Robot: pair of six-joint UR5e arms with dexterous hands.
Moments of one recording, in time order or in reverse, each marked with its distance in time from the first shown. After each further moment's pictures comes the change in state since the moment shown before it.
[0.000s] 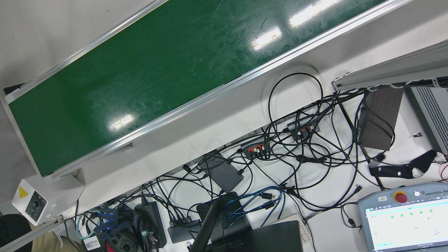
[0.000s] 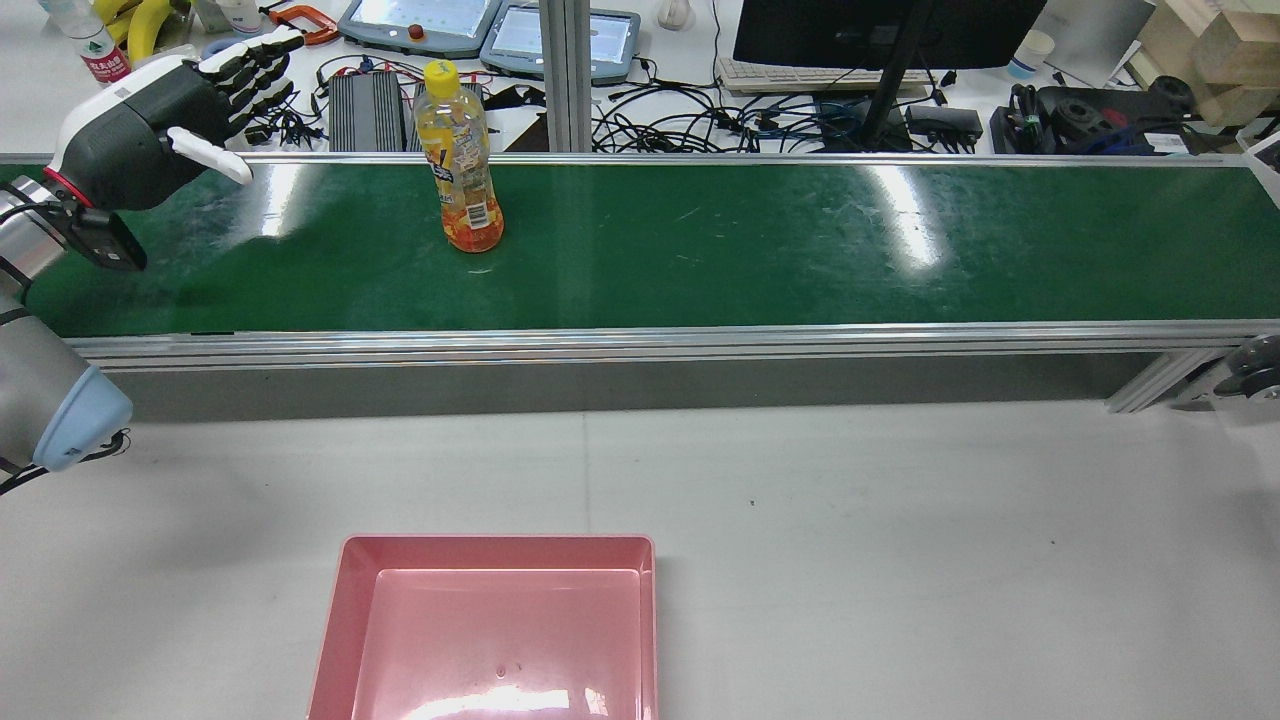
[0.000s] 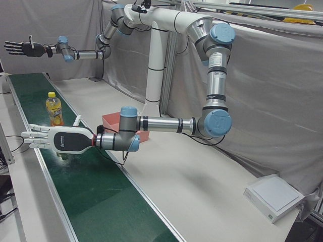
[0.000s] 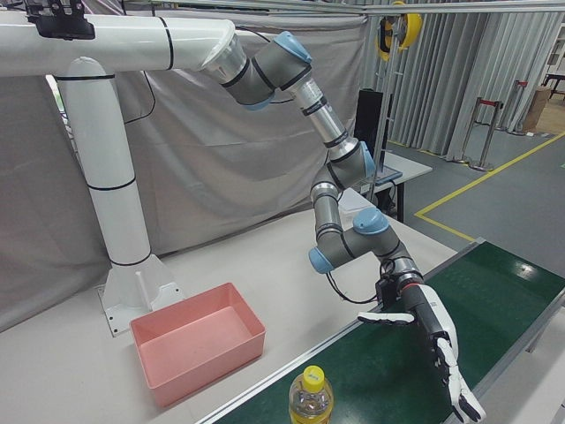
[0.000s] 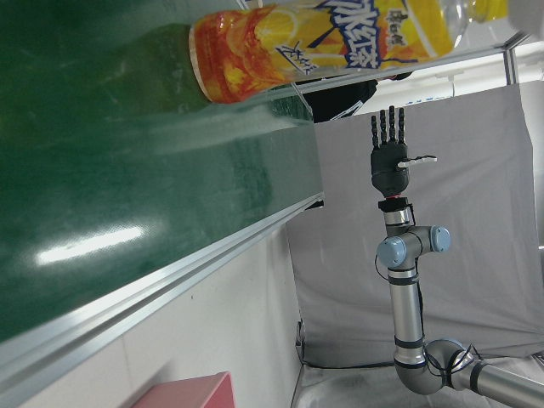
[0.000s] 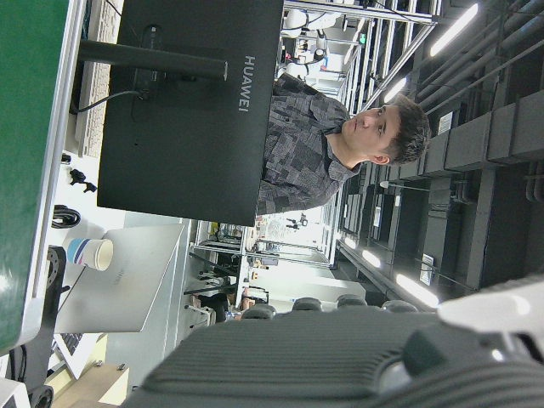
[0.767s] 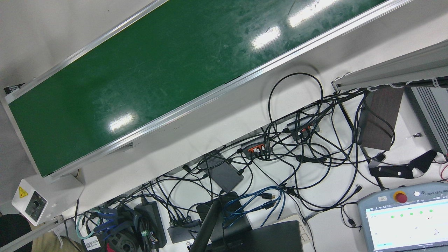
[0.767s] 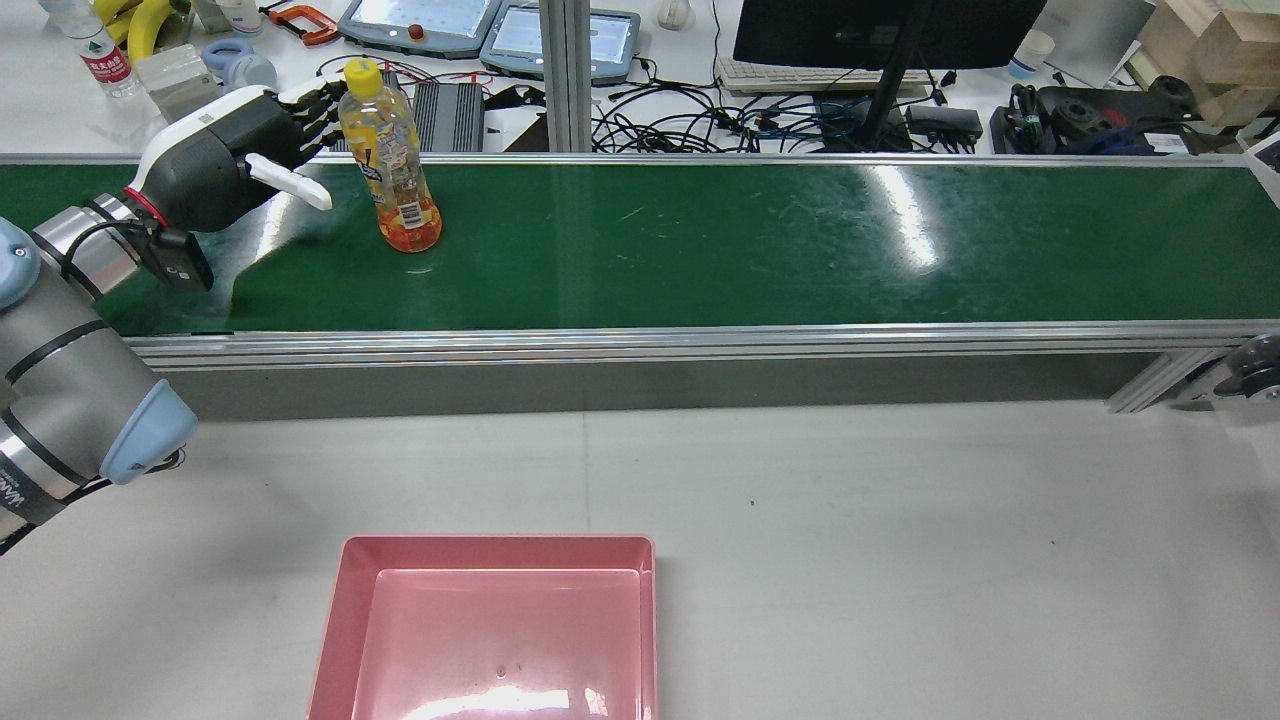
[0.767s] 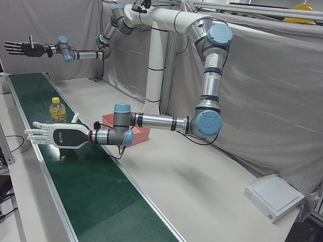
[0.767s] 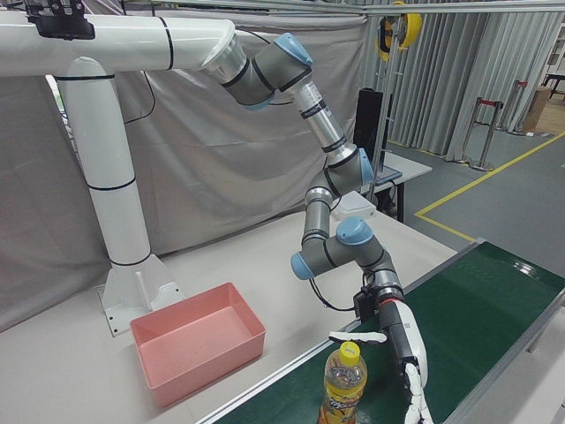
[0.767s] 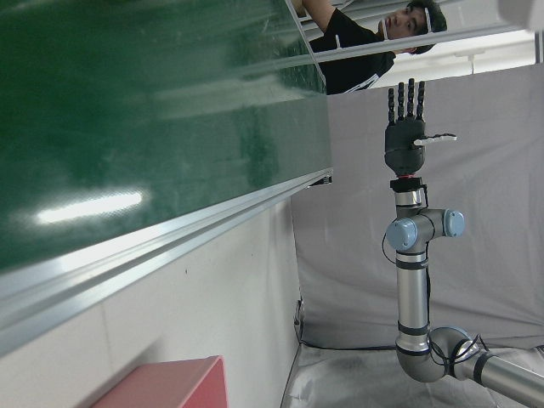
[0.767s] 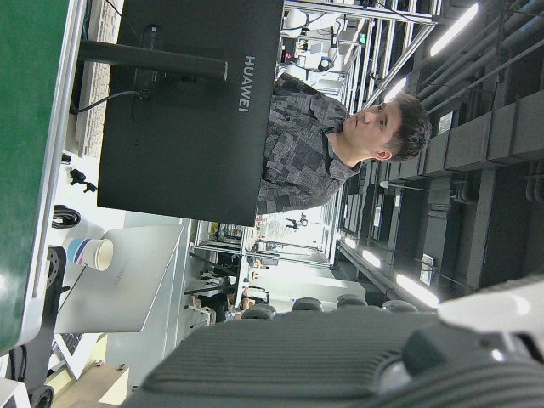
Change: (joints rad) left arm 0.072 -0.064 0.003 0.082 0.006 0.010; right arm 0.000 0.000 0.000 0.000 0.000 0.000
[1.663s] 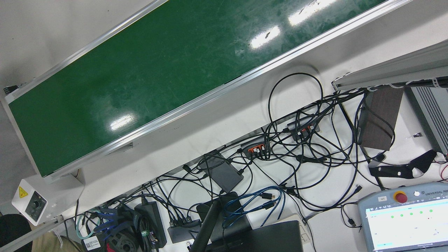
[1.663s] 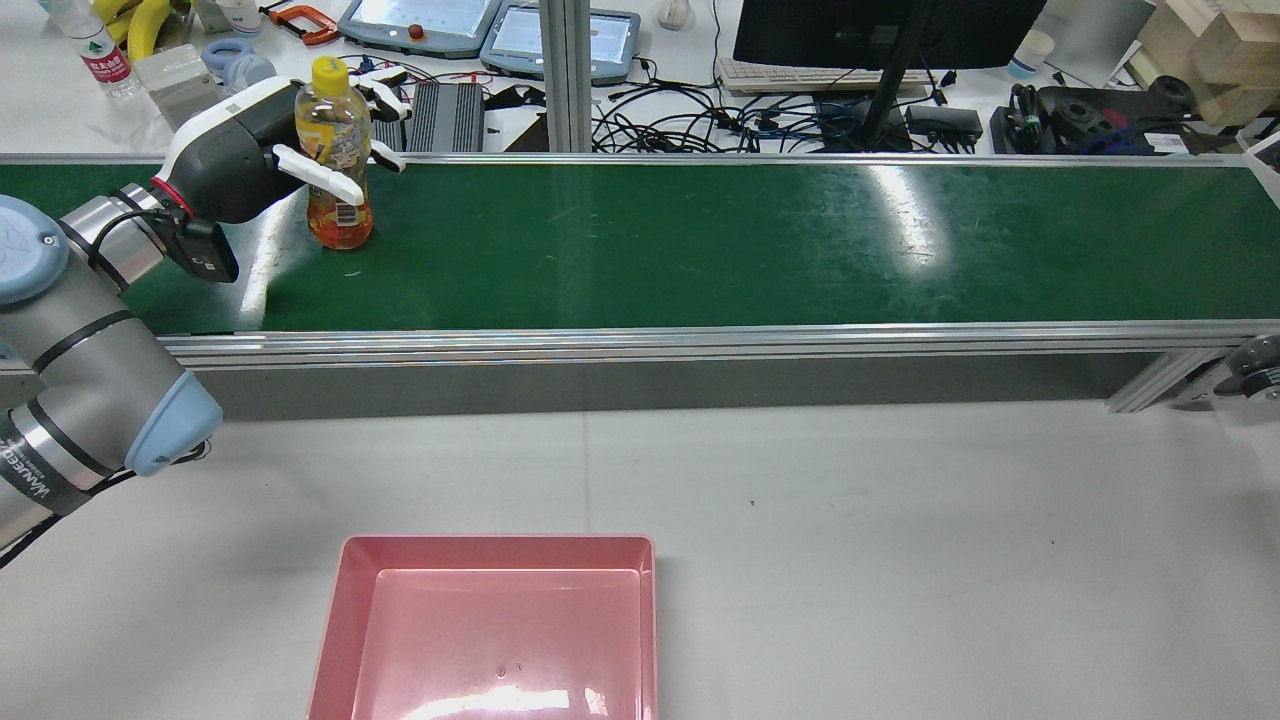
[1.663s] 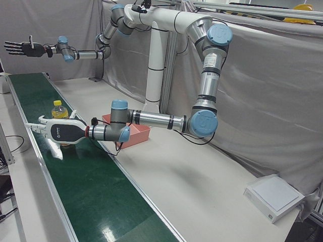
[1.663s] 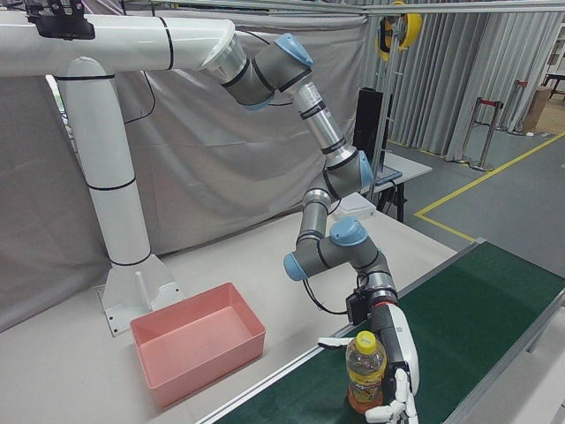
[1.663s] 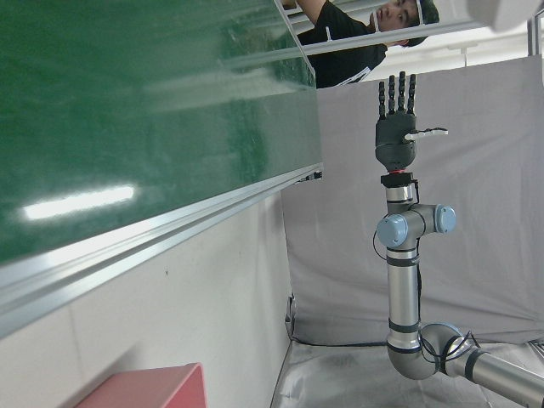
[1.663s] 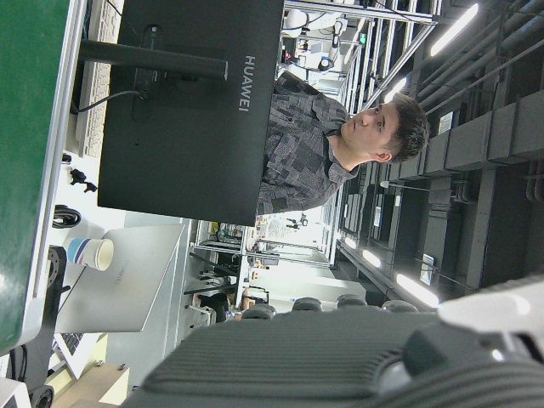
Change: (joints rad) left arm 0.013 -0.042 -0.001 0.026 -0.002 -0.004; right arm 0.000 0.000 0.000 0.000 0.000 0.000
